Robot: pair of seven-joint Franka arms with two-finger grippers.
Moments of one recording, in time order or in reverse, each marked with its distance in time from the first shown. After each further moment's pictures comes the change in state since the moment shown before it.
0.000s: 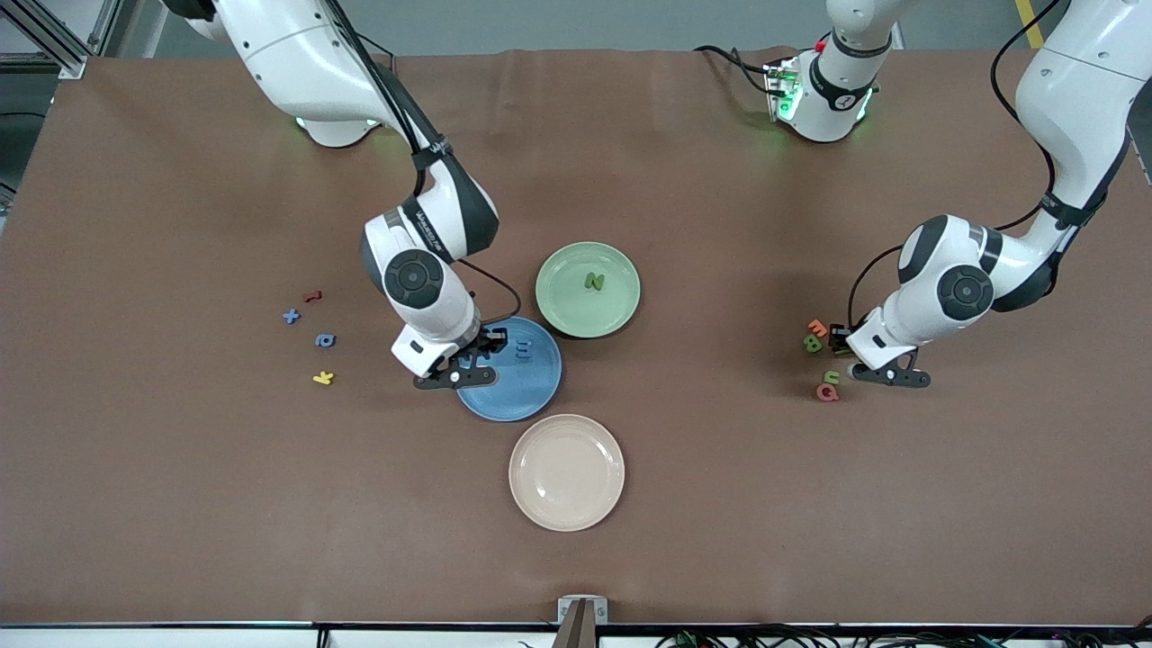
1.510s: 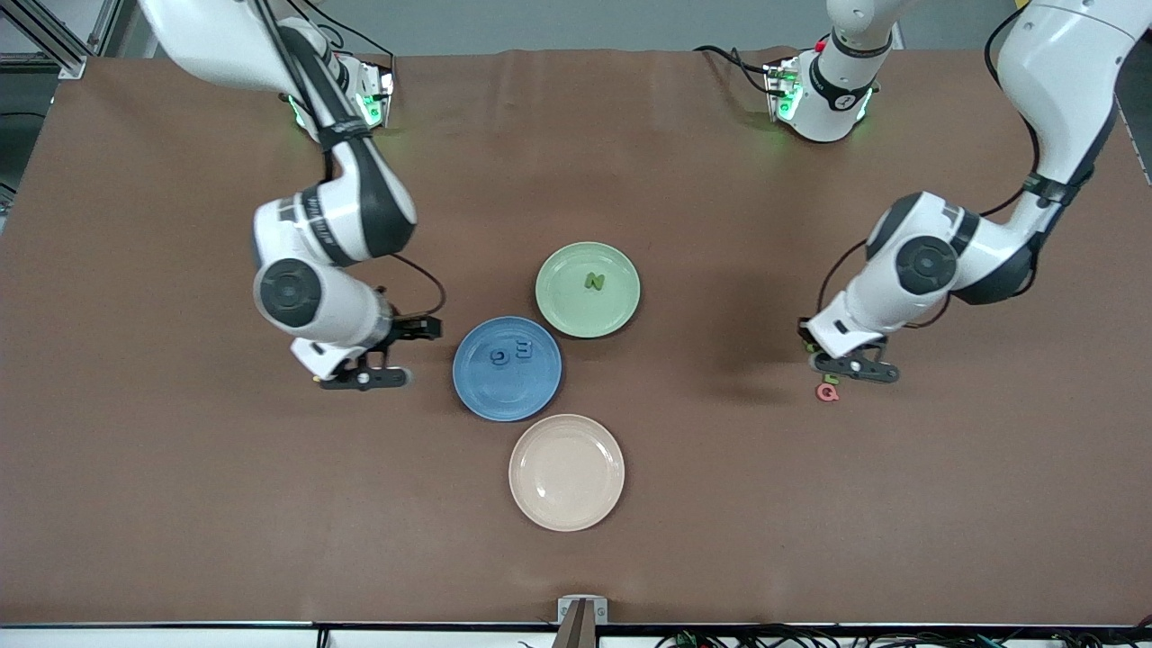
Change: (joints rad) left arm 0.002 -0.083 -0.256 0.036 0.010 -0.128 -0.160; right arm -0.188 -0.207 -0.035 -0.060 0.008 -0.320 -0.180
